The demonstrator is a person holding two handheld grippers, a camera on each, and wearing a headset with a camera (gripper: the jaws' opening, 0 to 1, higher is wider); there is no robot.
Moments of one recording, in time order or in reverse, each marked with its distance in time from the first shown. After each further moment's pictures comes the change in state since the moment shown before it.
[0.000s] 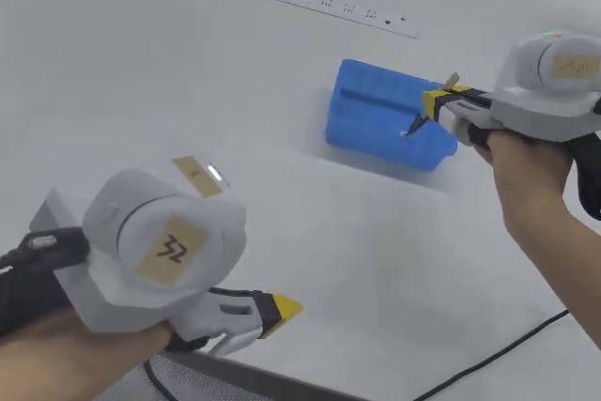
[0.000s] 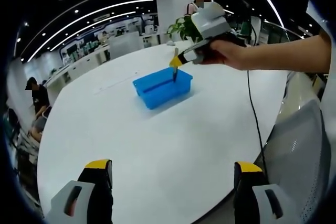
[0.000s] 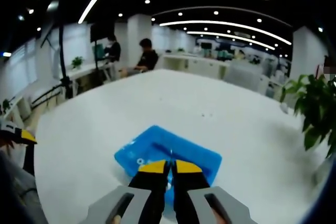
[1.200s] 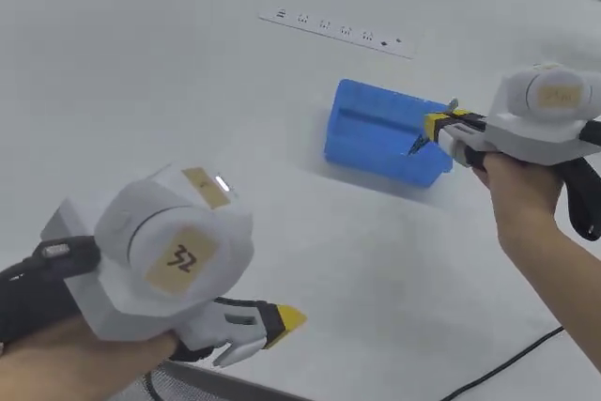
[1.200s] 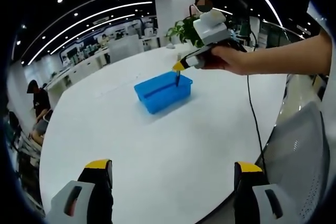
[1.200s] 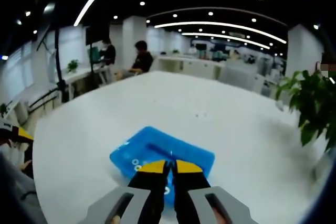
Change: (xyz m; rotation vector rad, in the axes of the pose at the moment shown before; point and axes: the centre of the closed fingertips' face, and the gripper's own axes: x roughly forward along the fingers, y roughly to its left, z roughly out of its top) left arm -0.007 0.003 0.011 0.012 -0.025 0.009; right arm -0.014 -0.014 0.004 0.039 -0.030 -0.030
